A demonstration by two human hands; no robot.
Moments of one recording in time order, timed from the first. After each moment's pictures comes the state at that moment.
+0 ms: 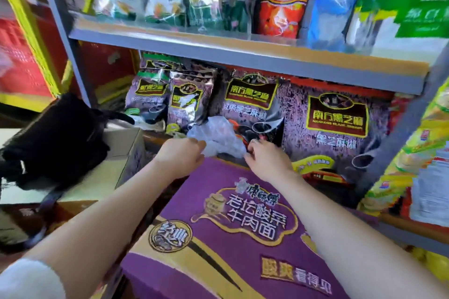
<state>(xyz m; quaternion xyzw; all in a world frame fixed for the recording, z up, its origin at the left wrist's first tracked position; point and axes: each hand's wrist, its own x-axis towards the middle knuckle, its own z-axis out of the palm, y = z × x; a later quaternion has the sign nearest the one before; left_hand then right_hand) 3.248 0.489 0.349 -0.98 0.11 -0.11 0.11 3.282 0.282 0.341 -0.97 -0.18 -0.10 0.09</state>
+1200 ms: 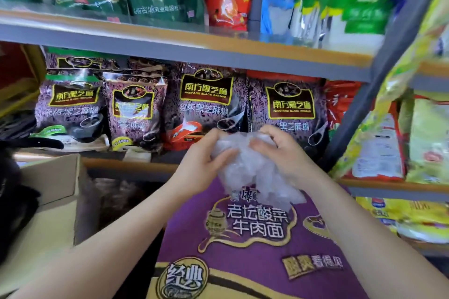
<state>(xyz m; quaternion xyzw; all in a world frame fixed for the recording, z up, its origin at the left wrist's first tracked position) 3.259 0.456 0.357 -0.76 0.32 -0.11 -0.56 3.230 0.277 0.388 -0.85 -0.10 -0.08 0.51</state>
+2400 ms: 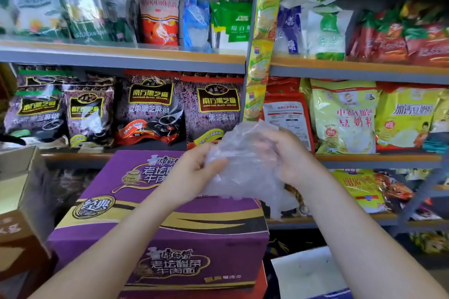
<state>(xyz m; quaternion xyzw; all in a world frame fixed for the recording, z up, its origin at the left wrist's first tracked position) 3.054 0.310 0.381 -0.74 0.34 -0.03 -0.57 3.028 0.128 0.420 -0.60 0.05 -0.03 0.80</state>
